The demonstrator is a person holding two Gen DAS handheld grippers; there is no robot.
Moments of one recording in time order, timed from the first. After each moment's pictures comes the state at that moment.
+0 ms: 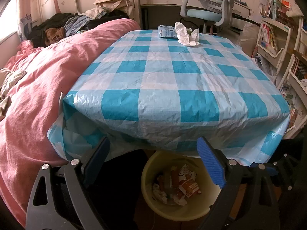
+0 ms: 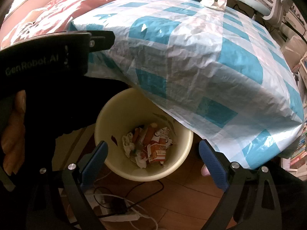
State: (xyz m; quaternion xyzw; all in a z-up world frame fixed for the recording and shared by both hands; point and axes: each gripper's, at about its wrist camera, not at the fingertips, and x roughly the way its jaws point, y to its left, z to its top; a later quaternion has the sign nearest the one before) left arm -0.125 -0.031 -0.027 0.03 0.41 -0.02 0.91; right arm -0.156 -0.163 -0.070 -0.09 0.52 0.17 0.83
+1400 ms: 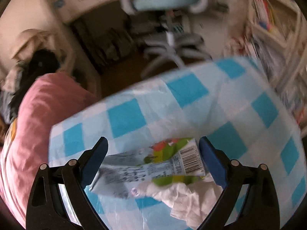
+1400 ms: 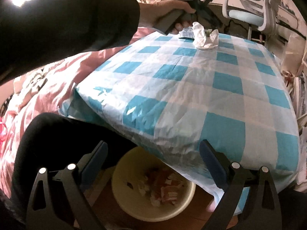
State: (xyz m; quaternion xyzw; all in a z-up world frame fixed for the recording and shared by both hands) left arm 0.334 -0.188 0.003 0.21 0.46 -0.18 0.84; right arm -0.106 -0.182 -0.008 0.02 0.43 0.21 0.88
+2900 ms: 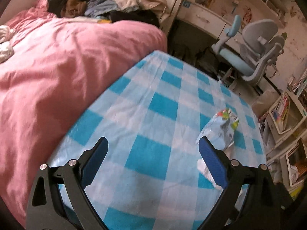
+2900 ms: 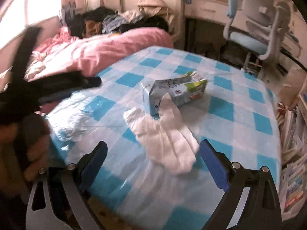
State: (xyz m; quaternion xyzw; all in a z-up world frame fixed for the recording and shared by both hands) left arm 0.058 0.037 0.006 -0.17 0.38 0.01 0.91; right arm 0.006 -0.161 0.010 -0.07 0.40 0.18 0.90
